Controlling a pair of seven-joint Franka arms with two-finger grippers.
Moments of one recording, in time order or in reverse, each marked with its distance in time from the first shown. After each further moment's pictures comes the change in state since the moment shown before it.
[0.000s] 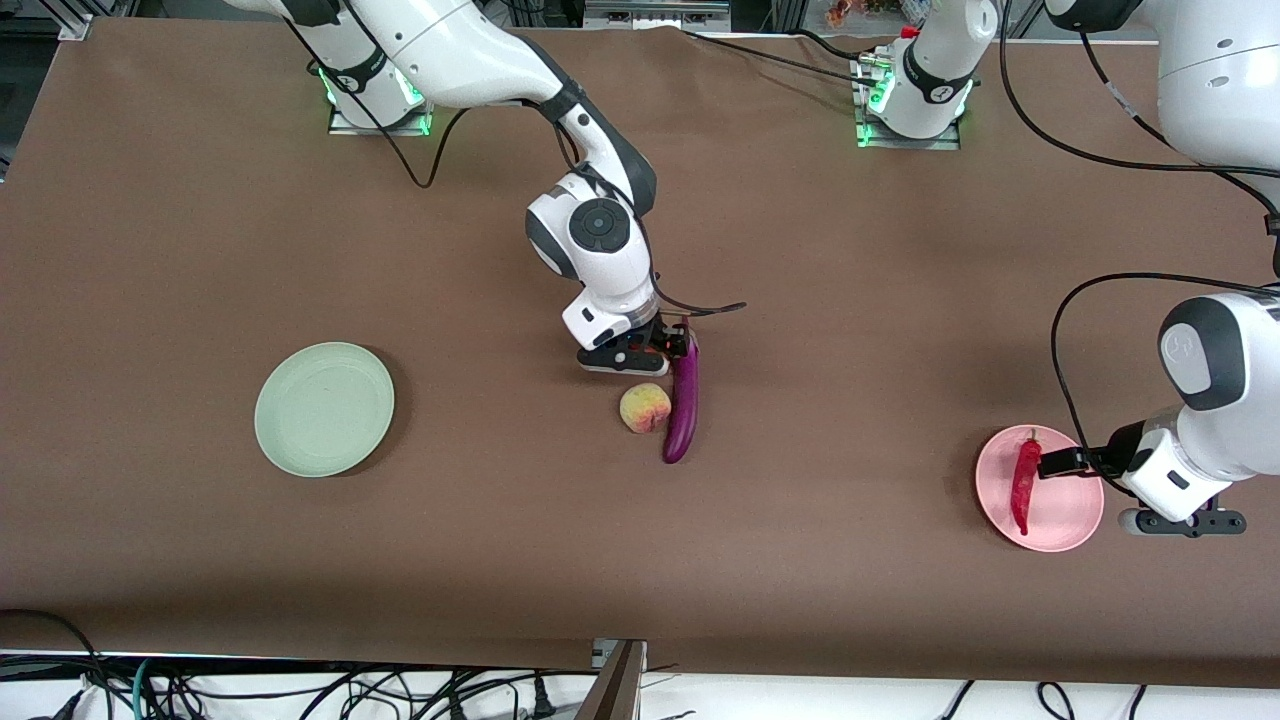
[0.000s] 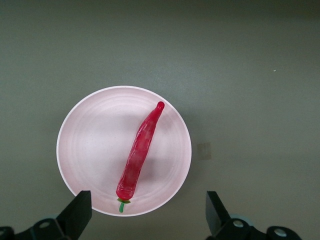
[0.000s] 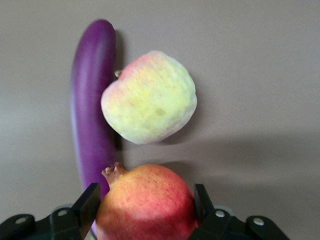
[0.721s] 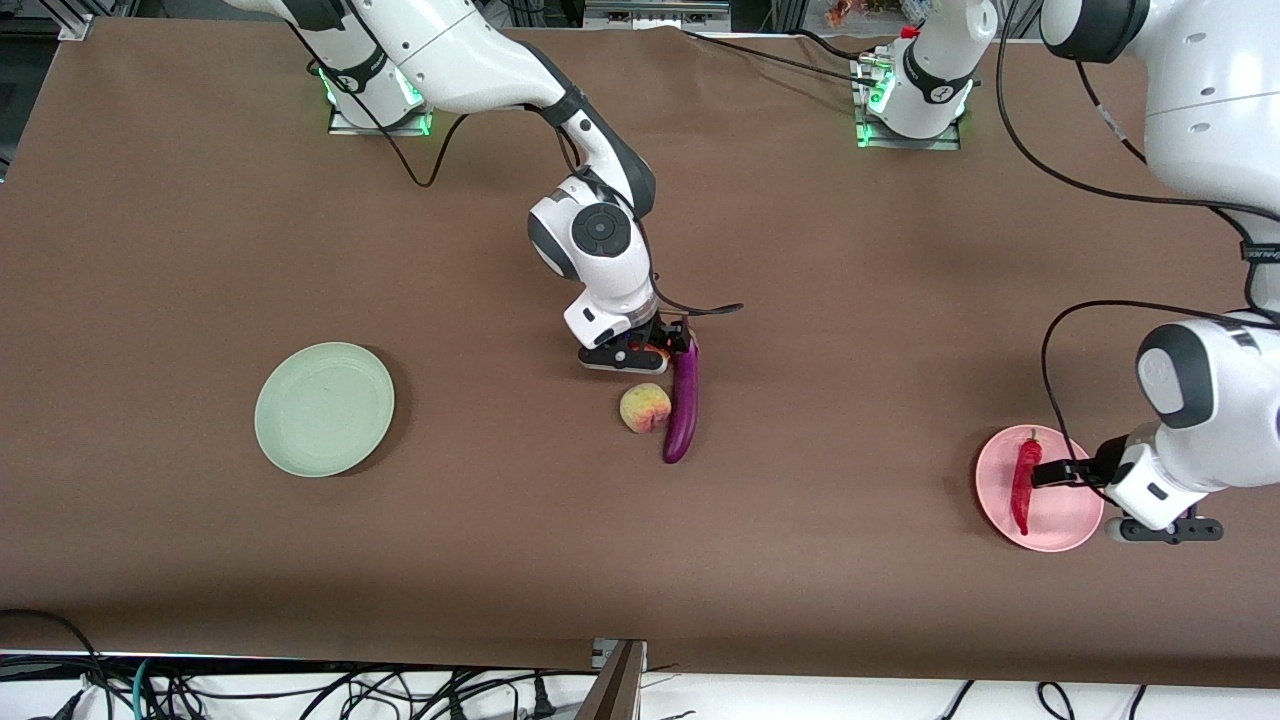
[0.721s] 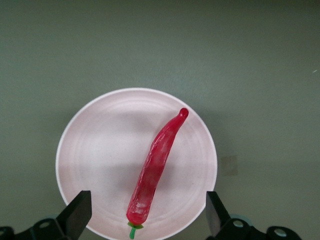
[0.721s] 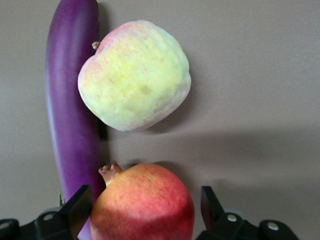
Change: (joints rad) left arm 0.015 0.056 0.010 0.006 0.000 0.071 0.022; right arm 0.000 0.037 0.013 -0.033 0.002 0.054 0.002
